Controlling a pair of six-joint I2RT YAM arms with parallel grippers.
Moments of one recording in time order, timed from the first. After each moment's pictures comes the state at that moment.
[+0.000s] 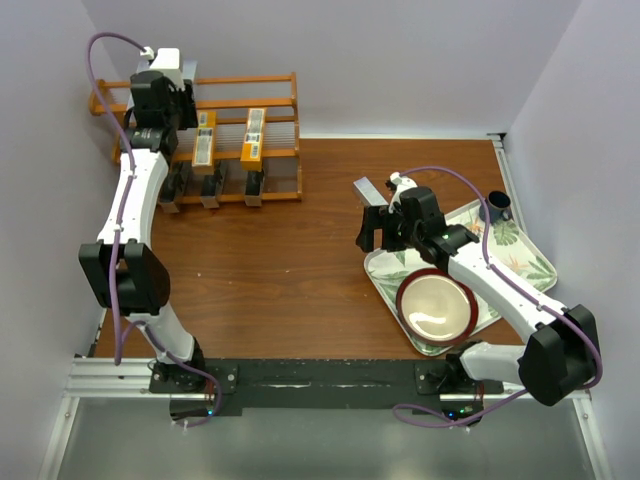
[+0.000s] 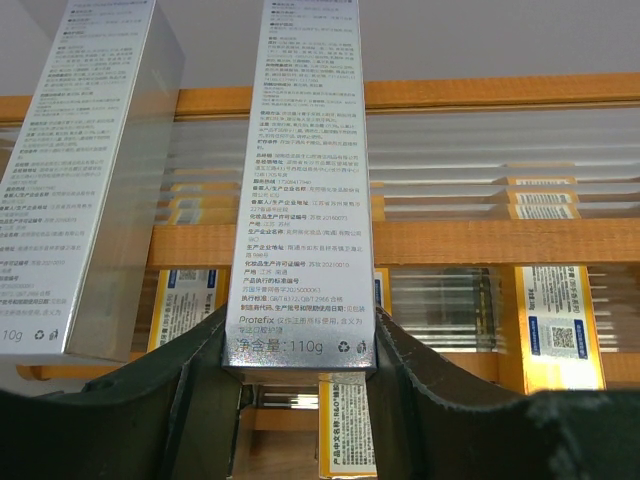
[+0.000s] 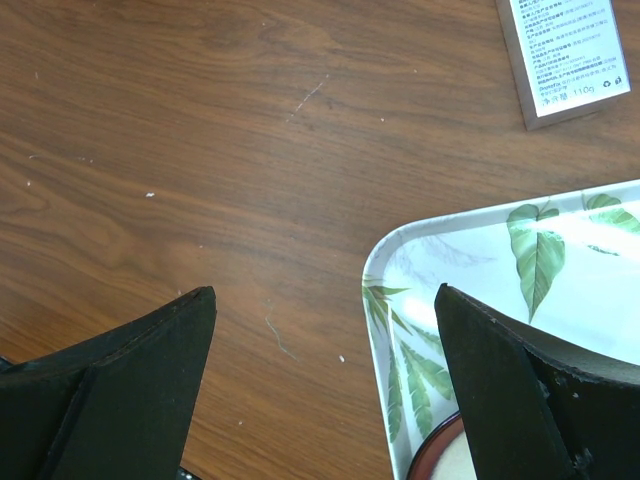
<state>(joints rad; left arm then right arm) 0.04 1.75 1.79 -0.34 -0.06 0.04 0.49 1.25 0.93 -0.39 -0.07 0.37</state>
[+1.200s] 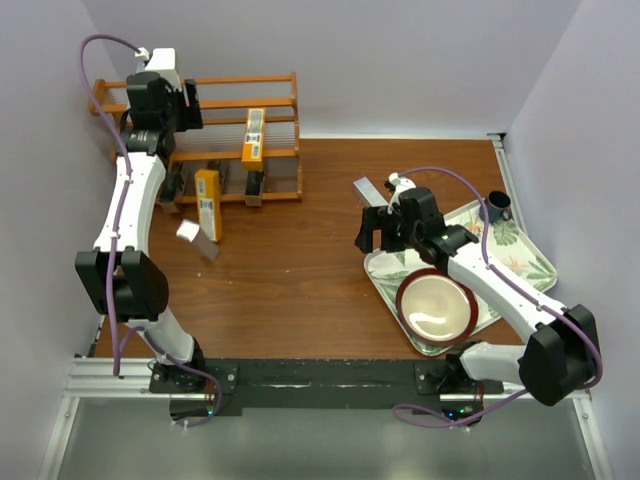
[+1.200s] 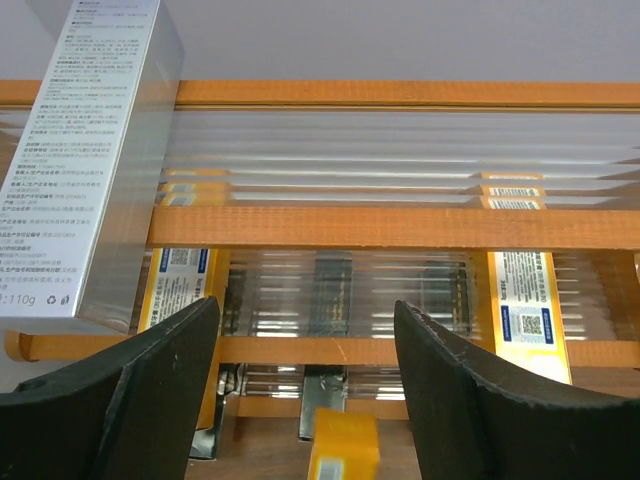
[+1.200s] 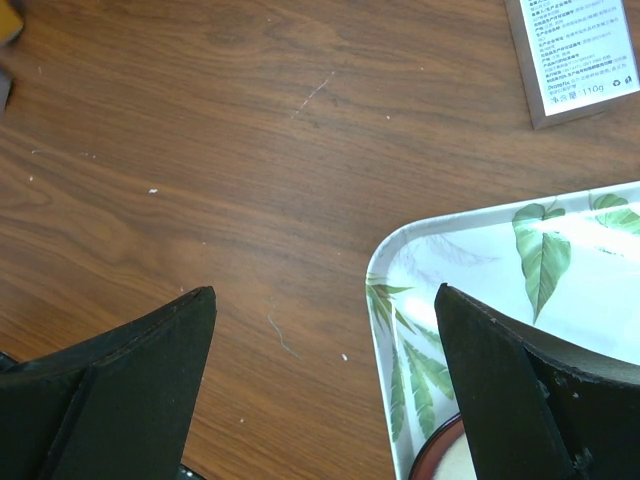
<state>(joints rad) 0.04 1.71 1.76 -0.36 -0.05 -0.01 0.50 1.25 0.93 -0.39 -0.07 0.36</state>
